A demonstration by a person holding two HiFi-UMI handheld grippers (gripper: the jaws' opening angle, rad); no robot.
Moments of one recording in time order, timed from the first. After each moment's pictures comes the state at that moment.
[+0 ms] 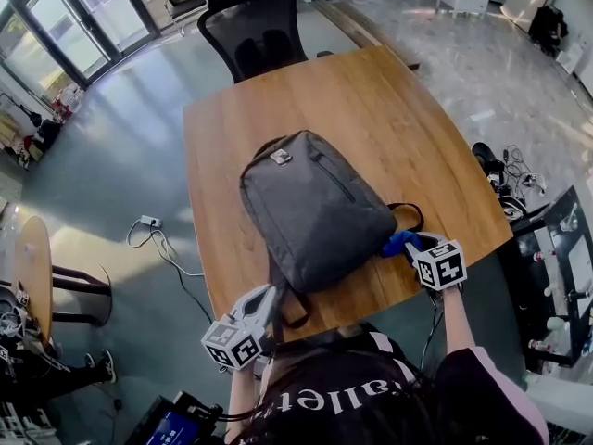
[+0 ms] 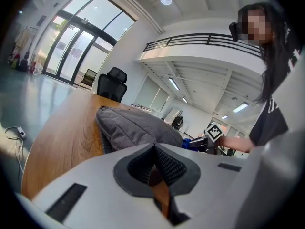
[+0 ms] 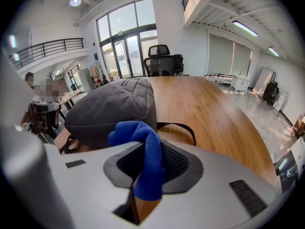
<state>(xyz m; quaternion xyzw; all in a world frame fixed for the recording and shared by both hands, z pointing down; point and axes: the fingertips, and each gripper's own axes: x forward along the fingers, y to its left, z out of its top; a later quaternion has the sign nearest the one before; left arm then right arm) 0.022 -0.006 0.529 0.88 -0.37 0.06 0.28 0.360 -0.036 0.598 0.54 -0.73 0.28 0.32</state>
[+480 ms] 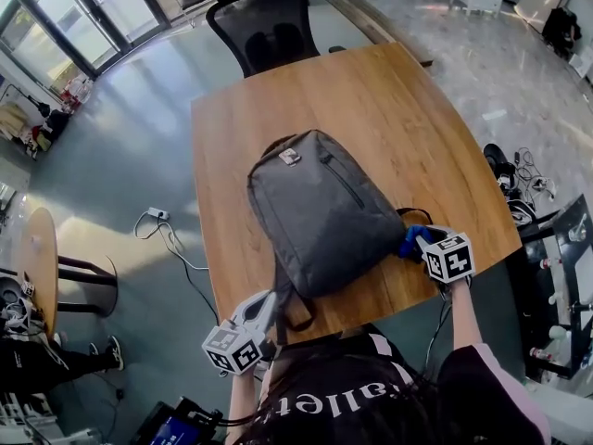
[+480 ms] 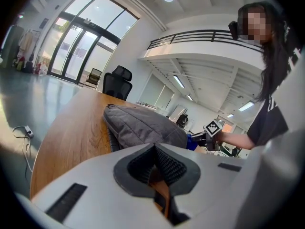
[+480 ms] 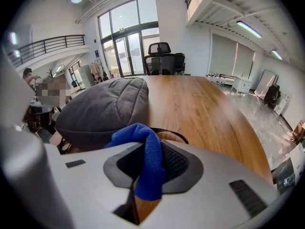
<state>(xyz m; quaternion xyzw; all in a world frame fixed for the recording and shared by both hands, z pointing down) 0.012 -0.008 0.537 0.87 -0.39 0.08 0.30 0.379 -0.074 0.604 0.53 -0.73 0.28 0.34</state>
